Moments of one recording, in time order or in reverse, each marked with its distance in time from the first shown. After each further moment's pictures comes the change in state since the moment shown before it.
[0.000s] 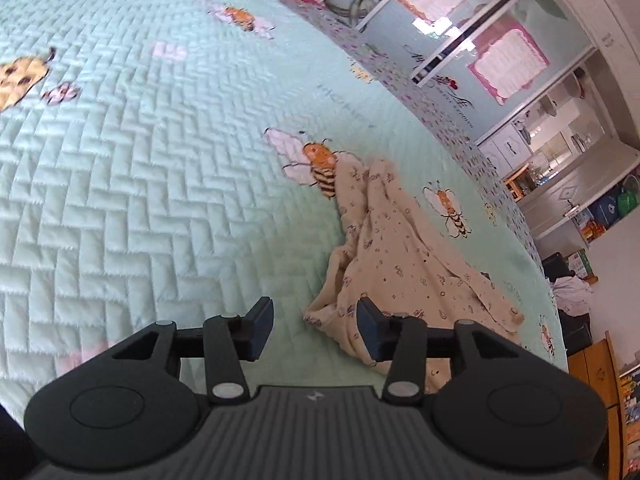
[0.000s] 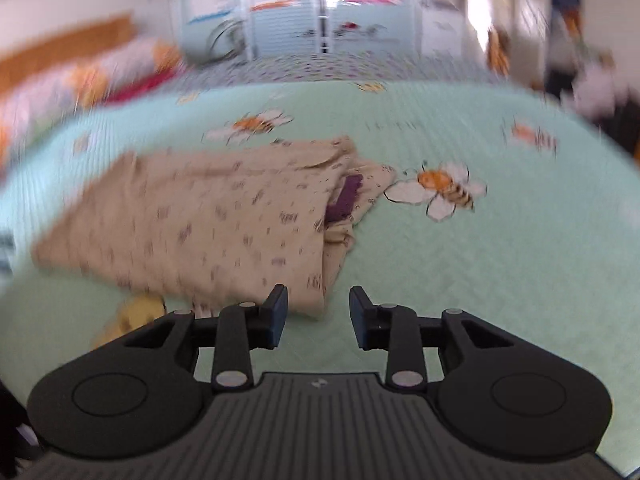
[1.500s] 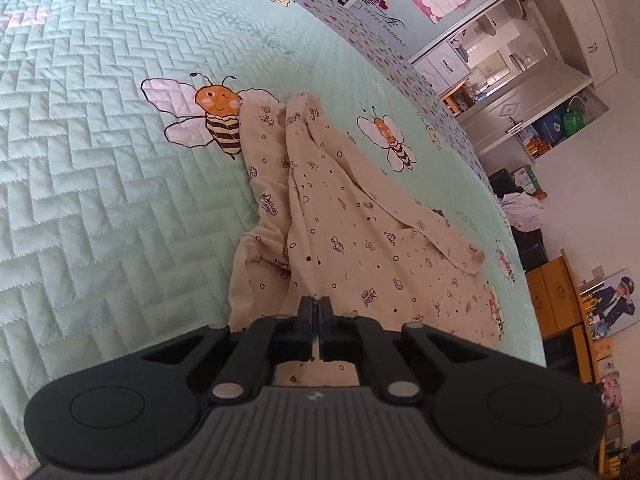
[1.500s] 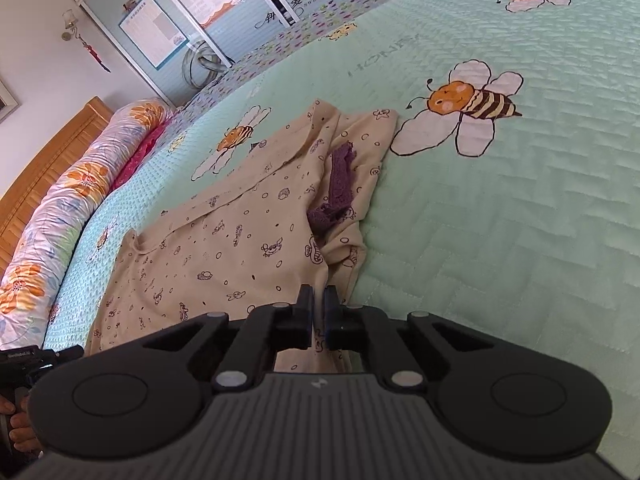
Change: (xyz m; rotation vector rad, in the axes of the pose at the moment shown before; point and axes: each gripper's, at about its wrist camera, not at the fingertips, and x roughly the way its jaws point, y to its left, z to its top) left arm 0.083 -0.013 0.024 0.063 0.235 -0.202; right arm 0.089 -0.043 0.007 0.336 0.088 0.175
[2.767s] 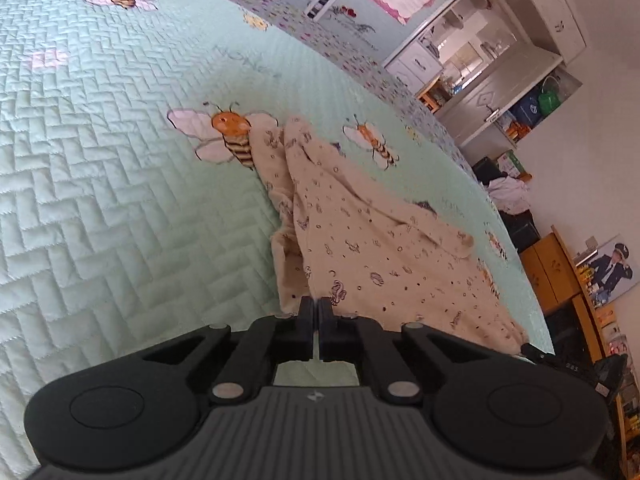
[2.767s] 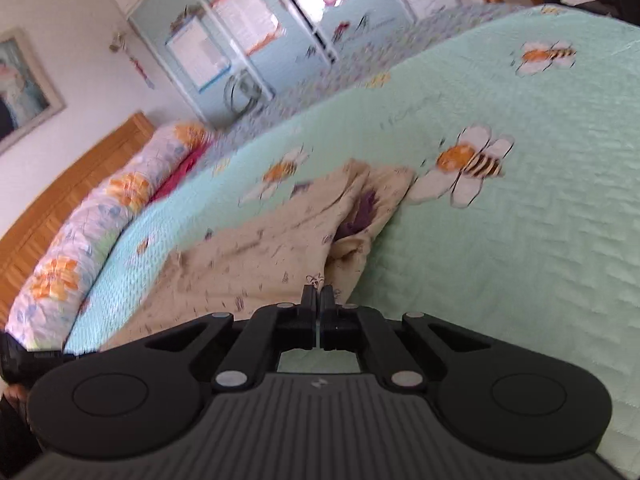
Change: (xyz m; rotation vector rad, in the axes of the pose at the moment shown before) left arm -0.035 0.017 -0.019 0.154 0.013 -0.008; right arm -0.062 0.000 -0.016 -0.093 -0.038 0.028
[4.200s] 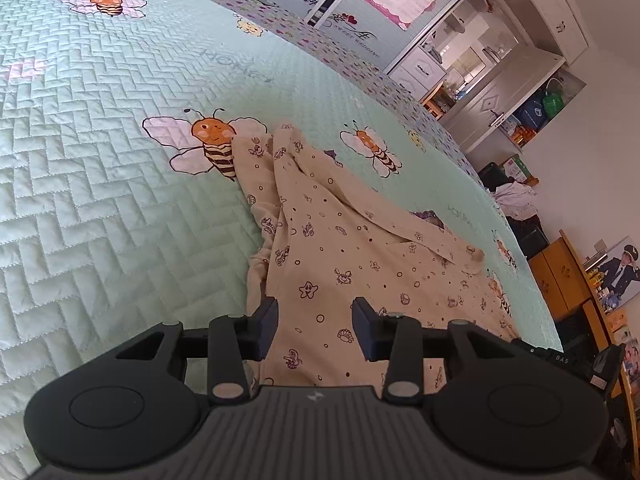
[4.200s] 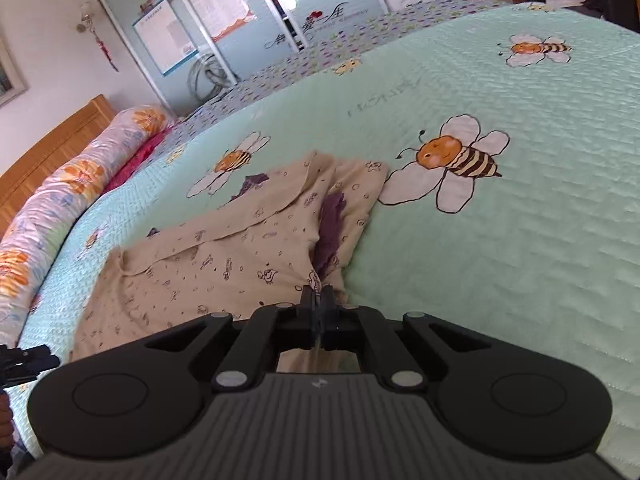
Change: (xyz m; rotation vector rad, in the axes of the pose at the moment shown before) left arm 0.018 -0.016 0.010 -0.006 -0.076 0.012; right arm 0.043 -0.003 0.022 -0.020 -0.003 -0.060
